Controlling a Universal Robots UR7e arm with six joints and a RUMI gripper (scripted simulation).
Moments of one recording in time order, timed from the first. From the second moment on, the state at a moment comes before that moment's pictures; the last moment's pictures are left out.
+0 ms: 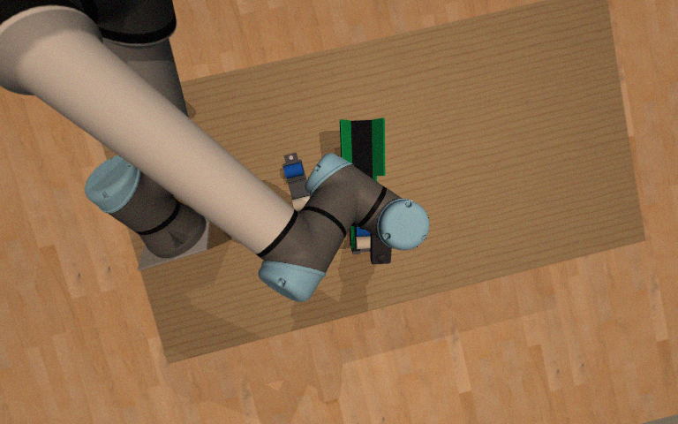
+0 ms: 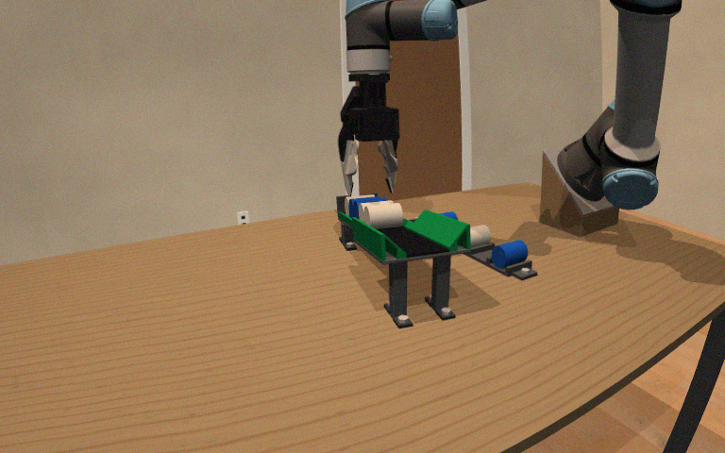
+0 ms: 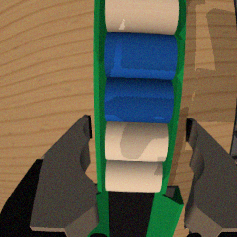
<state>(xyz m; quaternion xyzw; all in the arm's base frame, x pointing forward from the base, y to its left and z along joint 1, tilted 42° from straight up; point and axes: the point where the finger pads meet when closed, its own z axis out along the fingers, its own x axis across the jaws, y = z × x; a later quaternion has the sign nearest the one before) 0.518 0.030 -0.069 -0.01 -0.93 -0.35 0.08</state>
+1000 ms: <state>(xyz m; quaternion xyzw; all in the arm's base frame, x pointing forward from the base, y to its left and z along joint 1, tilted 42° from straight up) 0.518 0.031 -0.069 -0.01 -0.93 -0.35 0.08</state>
